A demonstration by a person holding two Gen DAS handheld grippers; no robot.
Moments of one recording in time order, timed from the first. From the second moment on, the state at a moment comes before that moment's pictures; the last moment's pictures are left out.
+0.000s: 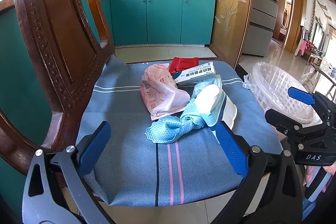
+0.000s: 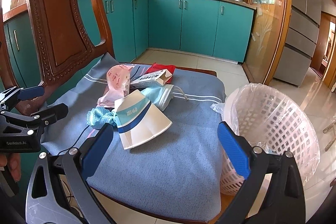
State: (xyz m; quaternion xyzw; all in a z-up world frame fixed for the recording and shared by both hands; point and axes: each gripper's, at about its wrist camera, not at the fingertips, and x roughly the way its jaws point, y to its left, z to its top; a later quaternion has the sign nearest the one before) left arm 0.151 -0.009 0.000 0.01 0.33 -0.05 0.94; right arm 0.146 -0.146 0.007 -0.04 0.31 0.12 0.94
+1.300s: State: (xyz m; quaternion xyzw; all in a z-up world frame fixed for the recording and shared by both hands) left arm 0.212 -0.031 -0.074 0.06 0.45 -0.14 0.88; right arm 0.155 -0.143 -0.007 -0.05 0.34 0.13 0.93
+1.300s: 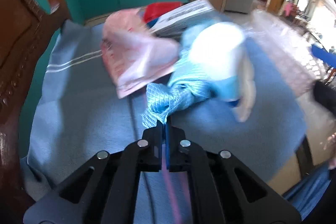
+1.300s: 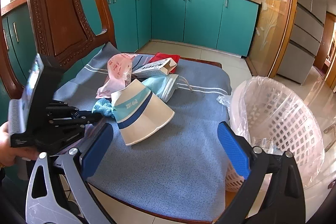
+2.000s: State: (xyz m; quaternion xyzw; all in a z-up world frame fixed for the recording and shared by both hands) left arm 0.142 0.033 0.057 -0.03 0.22 -0.04 0.97; right arm 0.180 -0.109 -0.041 0.04 0.40 0.15 0.90
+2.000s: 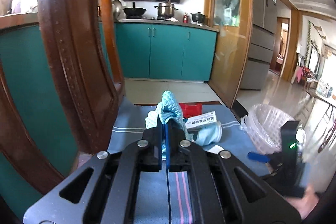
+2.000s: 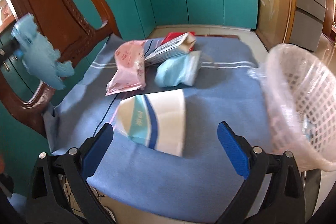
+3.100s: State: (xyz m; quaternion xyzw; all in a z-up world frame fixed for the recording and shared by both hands) left arm 0.134 0.016 0.042 -0.02 0.25 -0.07 0.97; right arm 0.145 -0.130 0.019 0.03 0.31 0.16 0.94
